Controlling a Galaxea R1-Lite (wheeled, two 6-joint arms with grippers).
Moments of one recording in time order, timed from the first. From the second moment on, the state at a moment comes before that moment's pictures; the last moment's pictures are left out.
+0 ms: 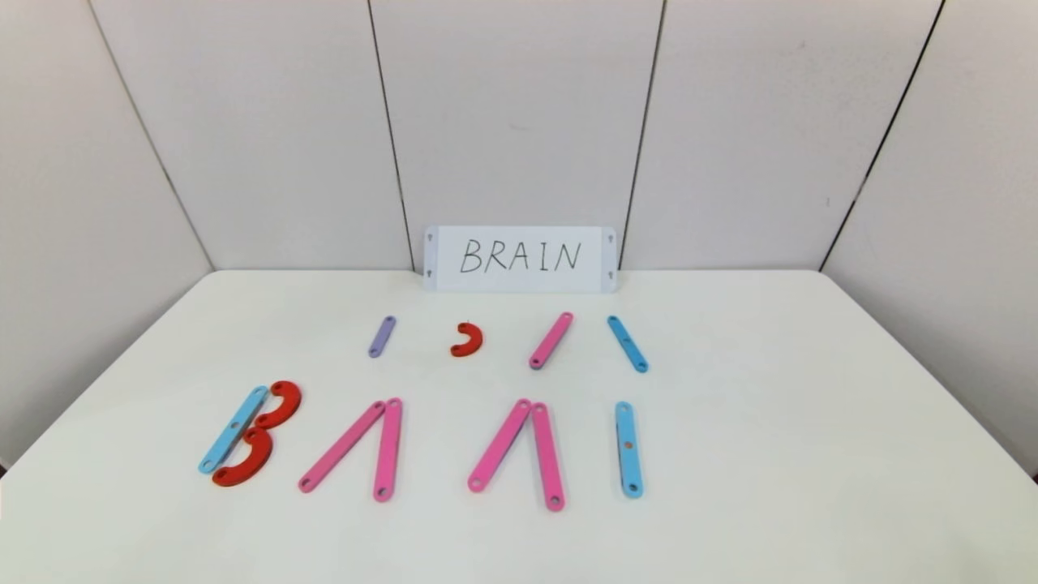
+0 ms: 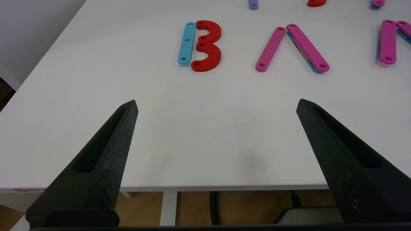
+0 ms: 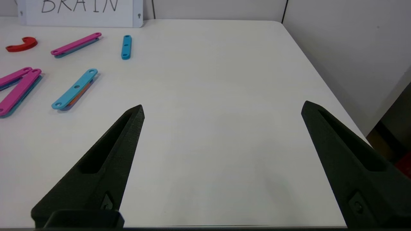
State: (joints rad) left arm 0.00 0.00 -0.07 0.17 0.01 0.01; right arm 0.00 0.00 0.00 0.00 -0.02 0.00
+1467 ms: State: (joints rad) left arm 0.04 1.59 -1.58 0.19 -0.08 0.01; right arm -0.12 1.62 -1.94 0.61 -0.12 0.00
